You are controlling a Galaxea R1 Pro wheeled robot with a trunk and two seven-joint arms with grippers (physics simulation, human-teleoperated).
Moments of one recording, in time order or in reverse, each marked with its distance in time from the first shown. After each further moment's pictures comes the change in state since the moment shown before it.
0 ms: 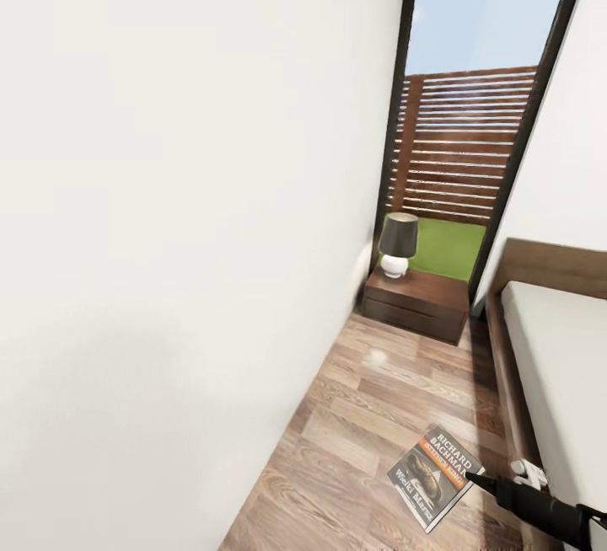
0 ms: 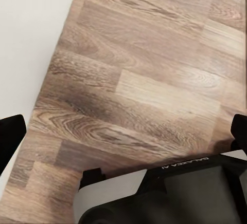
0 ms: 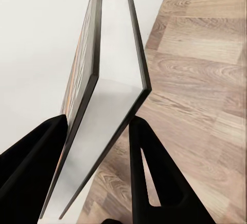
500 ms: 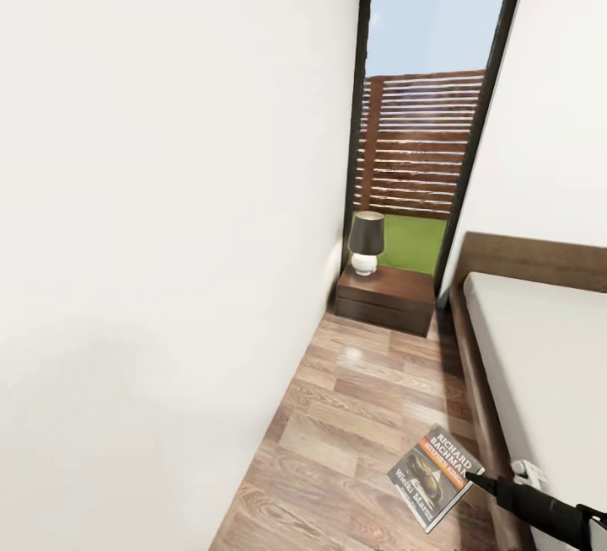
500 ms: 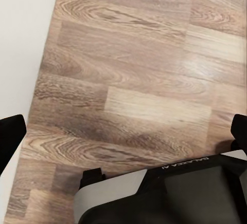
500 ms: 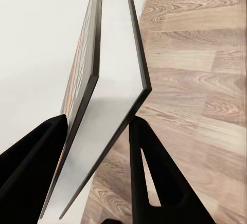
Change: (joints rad) left arm 0.000 0.000 0.000 0.000 0.000 0.000 0.000; right arm 0.000 0.000 0.000 0.000 0.000 0.000 0.000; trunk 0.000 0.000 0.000
